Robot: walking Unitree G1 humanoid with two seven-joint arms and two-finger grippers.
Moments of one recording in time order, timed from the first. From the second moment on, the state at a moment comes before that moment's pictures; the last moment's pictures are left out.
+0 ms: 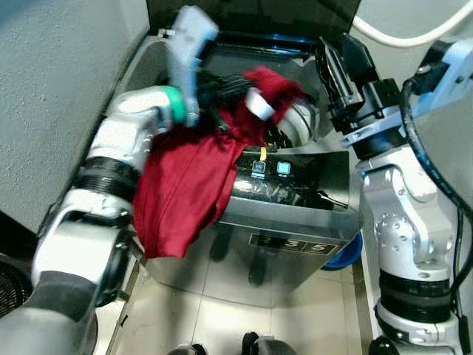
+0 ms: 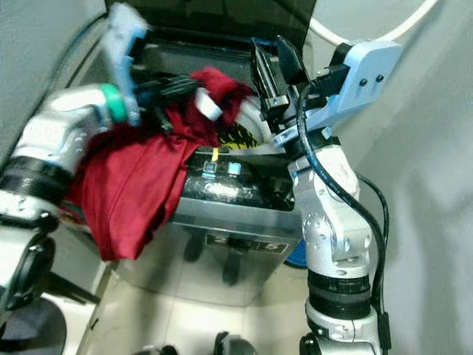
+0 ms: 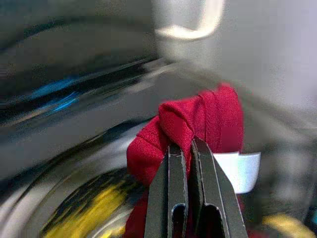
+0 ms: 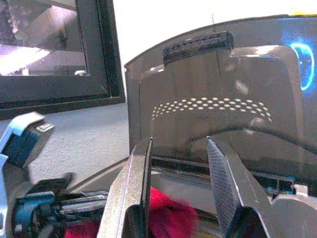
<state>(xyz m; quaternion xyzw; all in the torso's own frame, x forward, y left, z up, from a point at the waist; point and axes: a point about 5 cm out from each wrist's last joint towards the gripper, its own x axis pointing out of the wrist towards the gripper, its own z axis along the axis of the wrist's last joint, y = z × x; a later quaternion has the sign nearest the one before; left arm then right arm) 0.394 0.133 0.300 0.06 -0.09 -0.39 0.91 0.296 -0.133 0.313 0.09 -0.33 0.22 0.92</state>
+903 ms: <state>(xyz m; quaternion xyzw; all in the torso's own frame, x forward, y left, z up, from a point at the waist) 0.276 0.149 0.283 0.22 -0.12 -0.29 0.92 0.297 -0.126 0.309 0.09 -0.31 0.23 0.92</state>
